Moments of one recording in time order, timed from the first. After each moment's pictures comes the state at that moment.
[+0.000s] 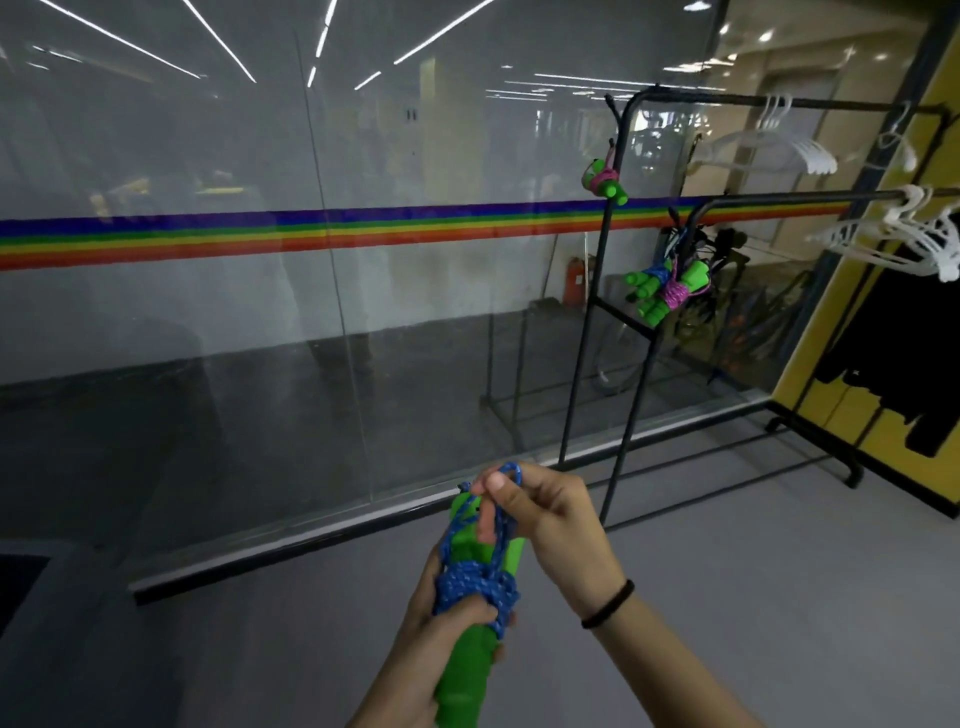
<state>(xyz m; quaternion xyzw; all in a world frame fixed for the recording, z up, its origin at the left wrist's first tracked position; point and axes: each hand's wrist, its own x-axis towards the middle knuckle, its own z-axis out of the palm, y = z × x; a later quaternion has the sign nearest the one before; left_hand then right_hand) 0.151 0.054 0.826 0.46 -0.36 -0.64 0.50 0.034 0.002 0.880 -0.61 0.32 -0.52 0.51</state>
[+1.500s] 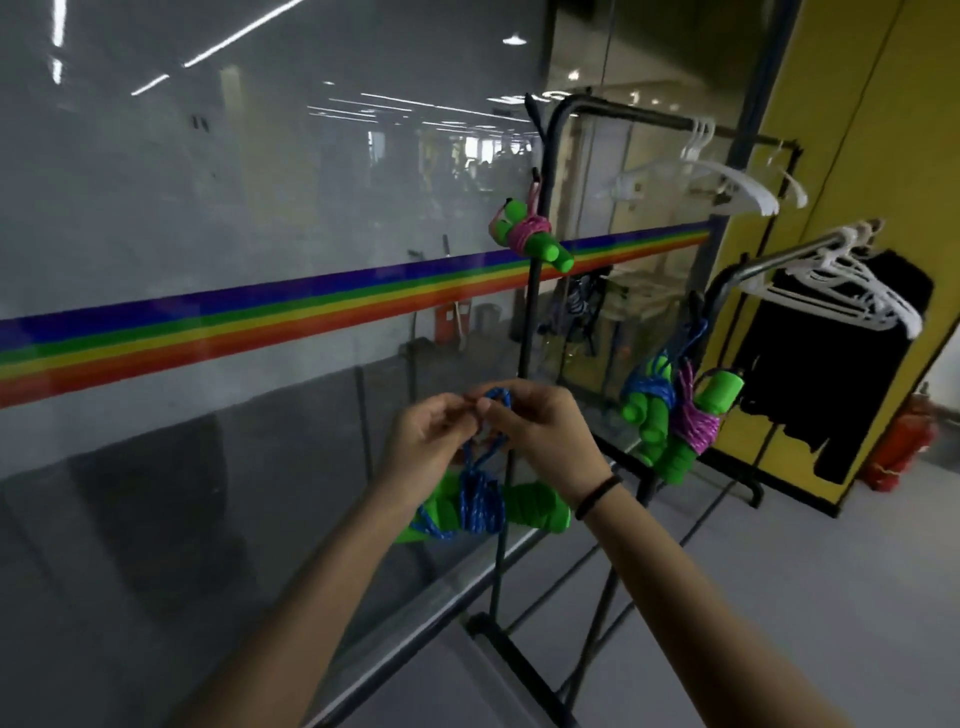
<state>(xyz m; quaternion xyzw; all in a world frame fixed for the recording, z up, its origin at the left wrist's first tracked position) 0.094 -0.586 0.918 0.32 -0.63 -0.51 0.49 -0.038 -0.558 0.929 -0.63 0.51 -0.54 0.24</state>
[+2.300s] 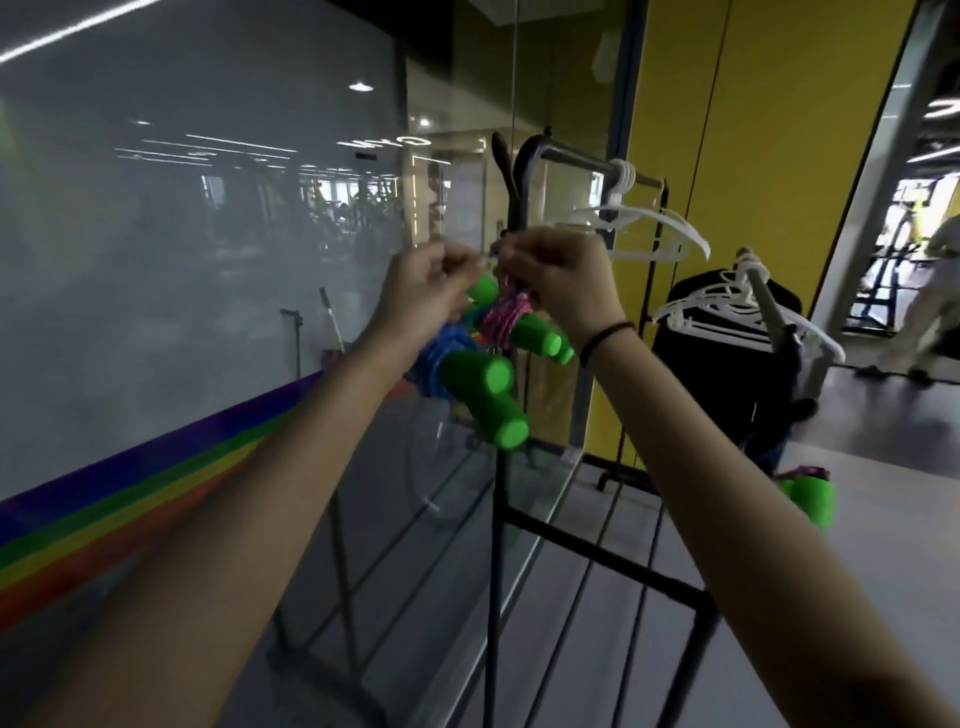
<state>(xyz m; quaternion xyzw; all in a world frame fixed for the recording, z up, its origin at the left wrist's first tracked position) 0.007 -0.881 1.066 0.12 -0.73 -0.46 0.49 -0.114 -0.800 1.076 -0.55 0.56 -0.61 -0.02</state>
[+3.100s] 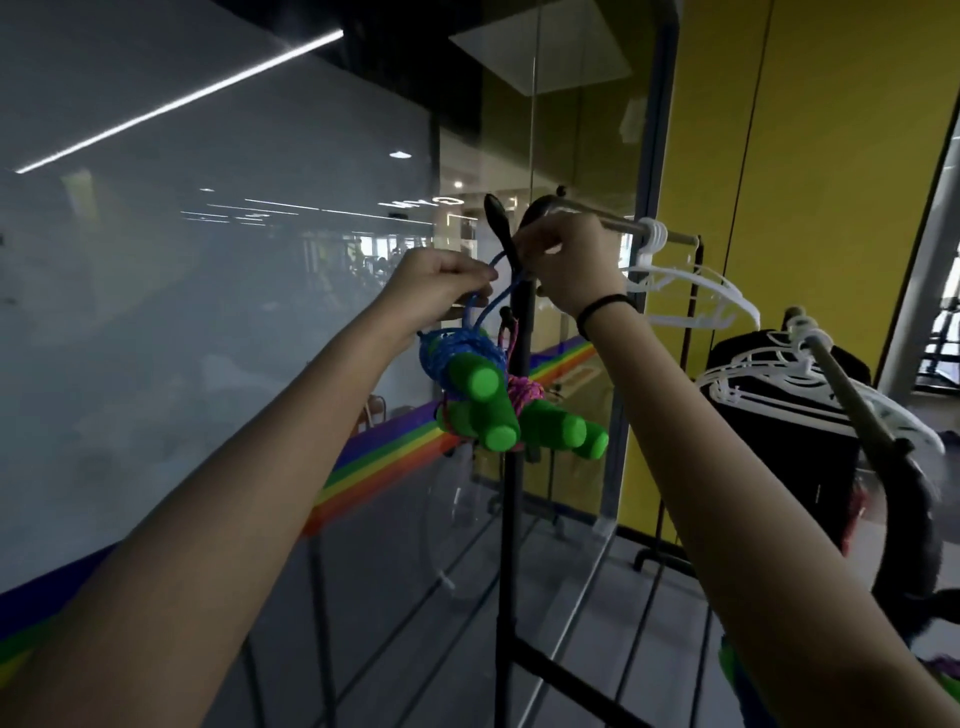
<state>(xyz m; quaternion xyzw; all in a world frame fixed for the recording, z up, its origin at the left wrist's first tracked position) -0.075 -0.976 1.132 0.17 -0.77 -0.43 0.44 -0.204 -0.894 1.150 -0.57 0.62 -0.52 -0.17</state>
